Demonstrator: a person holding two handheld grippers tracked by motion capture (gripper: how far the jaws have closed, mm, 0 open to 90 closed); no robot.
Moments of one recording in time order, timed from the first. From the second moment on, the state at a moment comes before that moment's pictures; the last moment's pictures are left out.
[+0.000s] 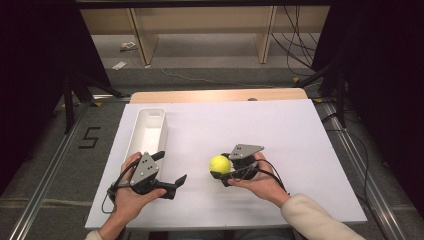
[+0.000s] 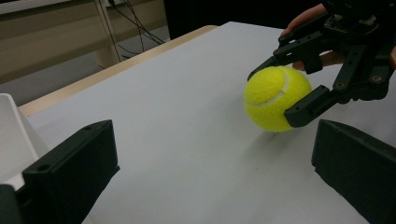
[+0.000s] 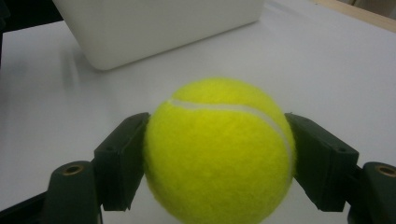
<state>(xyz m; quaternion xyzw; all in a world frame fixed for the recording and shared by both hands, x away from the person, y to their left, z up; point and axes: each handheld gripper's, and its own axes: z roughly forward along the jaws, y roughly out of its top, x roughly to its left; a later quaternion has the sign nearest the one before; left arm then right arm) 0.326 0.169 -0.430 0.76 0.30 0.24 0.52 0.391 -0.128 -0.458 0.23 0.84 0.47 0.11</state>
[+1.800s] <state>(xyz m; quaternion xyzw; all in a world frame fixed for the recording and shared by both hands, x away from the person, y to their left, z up) 0.323 0.170 -0.428 0.76 0.29 0.24 0.53 0.431 -0.089 -0.434 0.25 0.82 0.51 0.12</state>
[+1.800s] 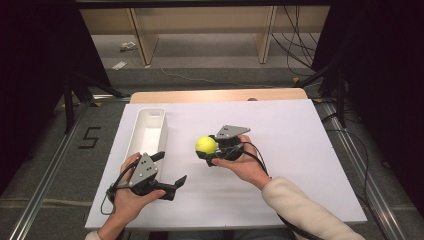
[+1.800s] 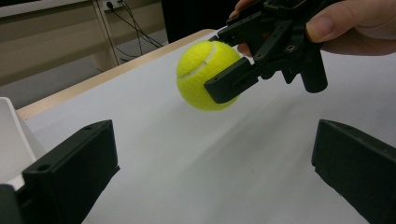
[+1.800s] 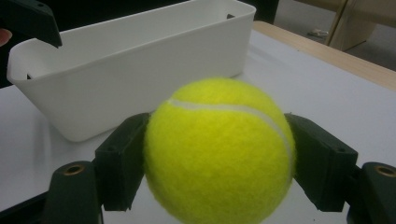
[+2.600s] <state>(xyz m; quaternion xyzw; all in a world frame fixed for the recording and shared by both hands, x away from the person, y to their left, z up) 0.324 0.170 -0.427 0.76 0.29 0.23 0.53 0.441 -0.073 -0.428 0.25 0.81 0.52 0.12</state>
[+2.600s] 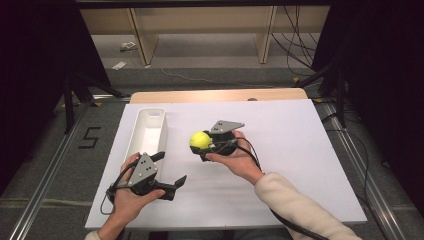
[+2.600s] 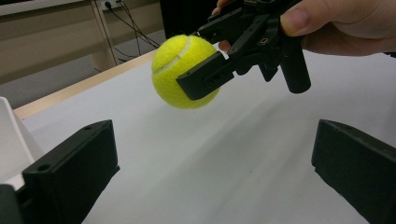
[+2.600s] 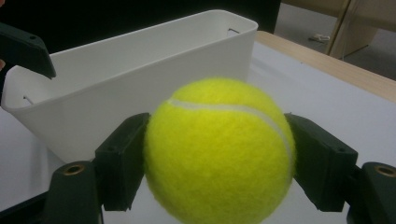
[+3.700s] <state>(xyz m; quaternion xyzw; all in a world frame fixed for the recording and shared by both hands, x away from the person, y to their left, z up) 0.323 0.170 -0.427 0.76 0.29 0.23 0.53 0.454 -0.051 -0.420 0.25 0.81 0.52 0.12</state>
